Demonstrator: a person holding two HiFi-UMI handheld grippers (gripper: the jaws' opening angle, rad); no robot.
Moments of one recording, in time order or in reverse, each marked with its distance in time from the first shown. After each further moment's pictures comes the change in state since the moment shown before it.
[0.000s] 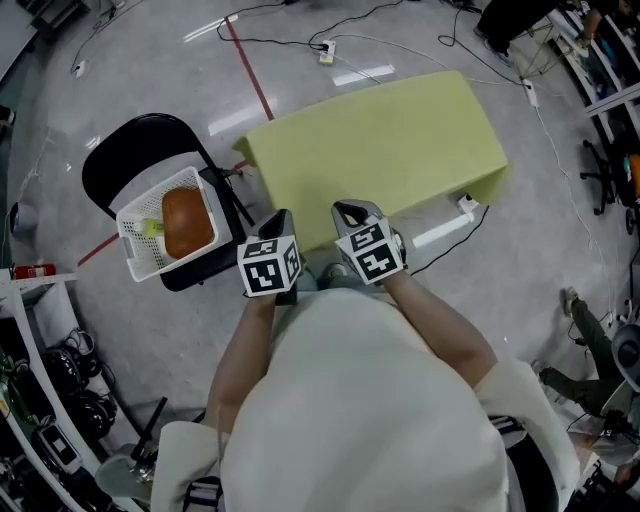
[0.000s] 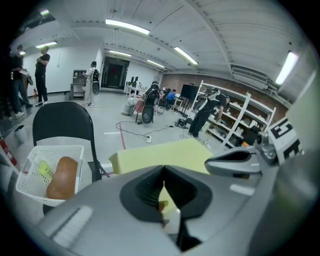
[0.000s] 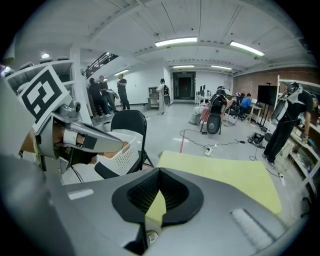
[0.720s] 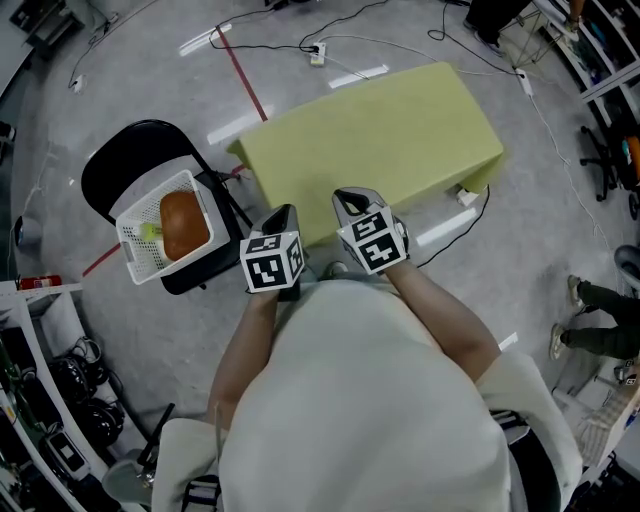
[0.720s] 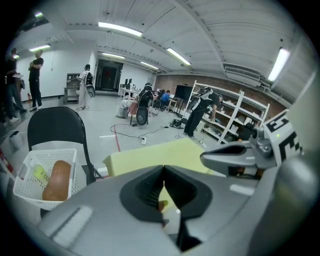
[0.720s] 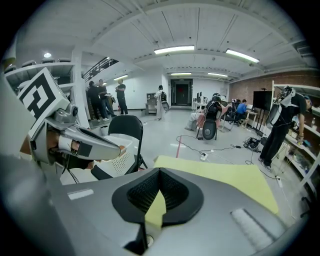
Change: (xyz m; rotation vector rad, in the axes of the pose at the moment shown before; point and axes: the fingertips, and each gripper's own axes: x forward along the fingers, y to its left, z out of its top) left arm -0.004 -0.039 -0.003 0.056 -0.019 -0.039; right arm -0.026 -0.020 -0.001 0.000 -0.075 -0.040
